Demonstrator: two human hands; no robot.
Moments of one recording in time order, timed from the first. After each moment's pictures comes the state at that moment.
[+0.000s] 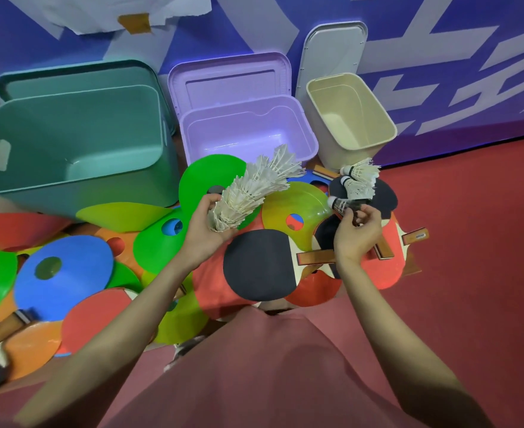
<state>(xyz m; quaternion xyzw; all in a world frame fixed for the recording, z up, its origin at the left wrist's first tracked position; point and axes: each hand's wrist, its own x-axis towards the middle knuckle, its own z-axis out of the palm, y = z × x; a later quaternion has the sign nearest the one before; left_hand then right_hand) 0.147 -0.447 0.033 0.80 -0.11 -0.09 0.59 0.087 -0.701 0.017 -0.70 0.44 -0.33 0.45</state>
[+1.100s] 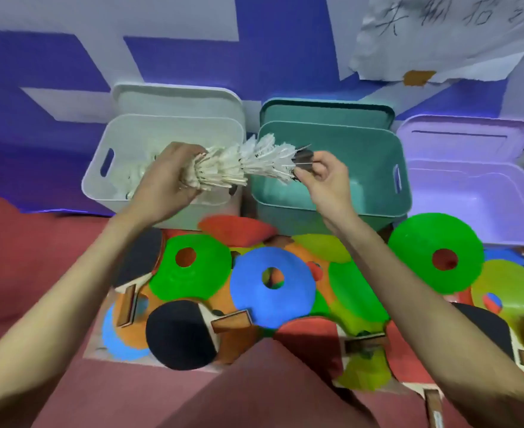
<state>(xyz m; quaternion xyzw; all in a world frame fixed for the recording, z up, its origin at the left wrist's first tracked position) 0.265 0.029 0.151 0.95 -0.15 0.09 0.27 0.282 -0.240 0.144 -0.70 0.04 0.01 0.71</state>
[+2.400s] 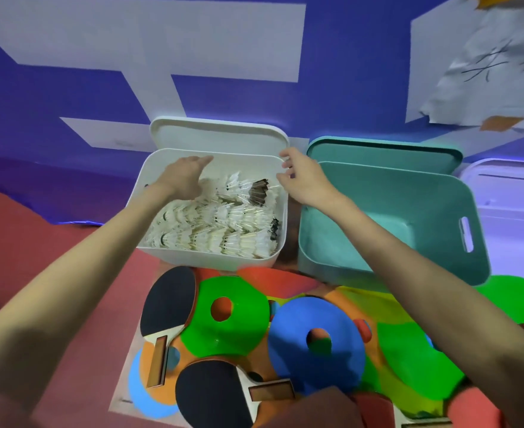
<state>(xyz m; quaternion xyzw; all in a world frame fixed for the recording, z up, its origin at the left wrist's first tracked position) 0.422 0.130 0.108 0.99 -0.03 -0.15 0.06 0.420 -0.131 0.132 -0.92 -0.13 0.10 0.37</state>
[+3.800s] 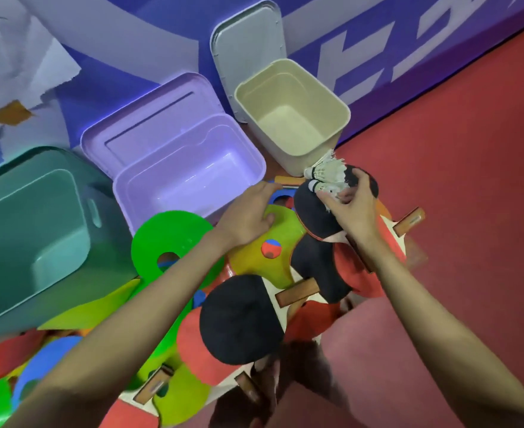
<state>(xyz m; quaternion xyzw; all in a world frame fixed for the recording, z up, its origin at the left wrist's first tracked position) 0.243 -0.639 0.051 0.86 -0.43 -0.20 0.17 0.128 -0.824 0.005 -0.76 0.40 -0.14 0.49</state>
